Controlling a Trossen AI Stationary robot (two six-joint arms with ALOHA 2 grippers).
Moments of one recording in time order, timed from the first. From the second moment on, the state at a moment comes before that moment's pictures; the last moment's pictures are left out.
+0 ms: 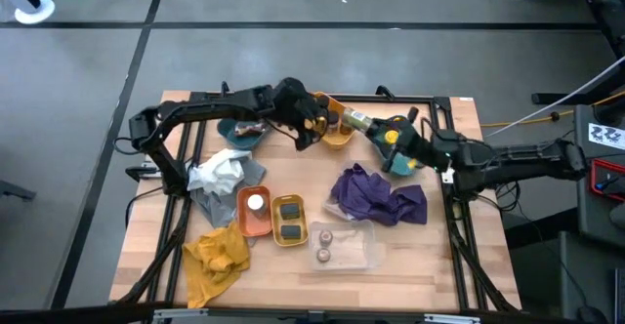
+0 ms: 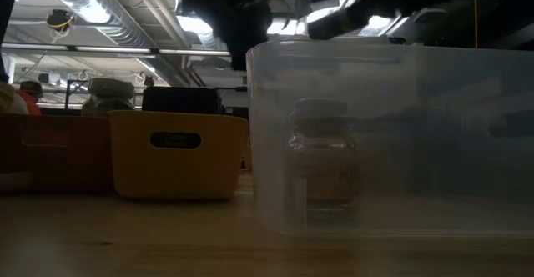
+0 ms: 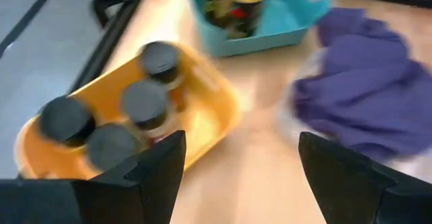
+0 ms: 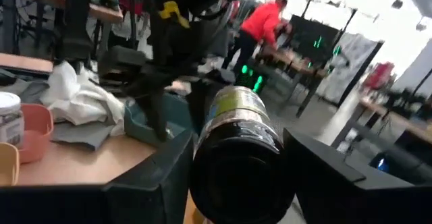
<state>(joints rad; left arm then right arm) 0.37 1.67 1.37 -0.43 0.13 0.09 -0.01 0.86 0.59 0.26 0.47 -0.36</state>
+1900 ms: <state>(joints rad) 0.43 0.79 0.68 -0.07 0.25 0.08 -0.47 1.63 1.33 -0.66 -0.06 -0.27</state>
